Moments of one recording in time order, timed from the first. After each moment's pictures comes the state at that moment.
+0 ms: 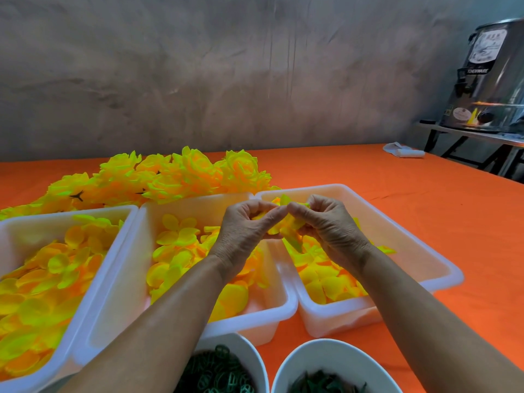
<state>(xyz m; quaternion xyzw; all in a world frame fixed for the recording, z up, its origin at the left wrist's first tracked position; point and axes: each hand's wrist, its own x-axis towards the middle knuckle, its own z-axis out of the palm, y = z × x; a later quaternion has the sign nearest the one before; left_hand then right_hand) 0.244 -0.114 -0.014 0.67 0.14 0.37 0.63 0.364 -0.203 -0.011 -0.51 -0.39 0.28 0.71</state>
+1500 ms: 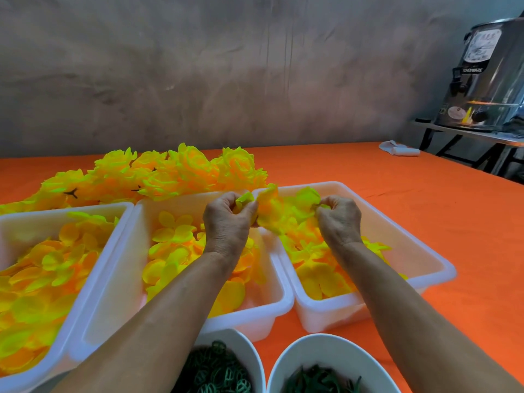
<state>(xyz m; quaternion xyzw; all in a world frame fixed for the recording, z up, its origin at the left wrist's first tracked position) 0.248 -0.103 -0.019 0.65 0.26 0.50 0.51 0.385 -0.199 -0.016 -0.82 -0.24 -0.05 0.52</state>
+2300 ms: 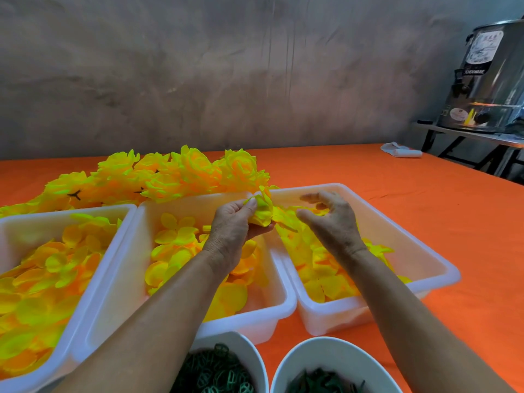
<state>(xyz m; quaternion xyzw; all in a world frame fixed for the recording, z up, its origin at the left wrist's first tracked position) 0.248 -0.100 -0.014 0.55 0.20 0.36 0.73 0.369 -0.203 -0.013 -0.75 -0.39 -0.06 0.53</state>
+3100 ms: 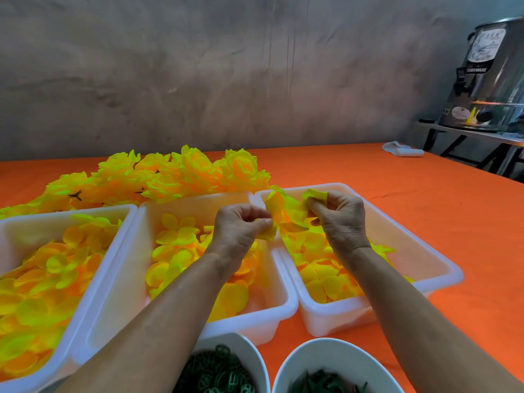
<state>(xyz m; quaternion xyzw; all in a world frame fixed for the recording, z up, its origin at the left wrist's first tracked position) 0.243 -0.104 -0.018 0.67 0.25 0.38 0.58 0.373 -0.201 -0.015 -0.66 -0.33 0.00 0.68</state>
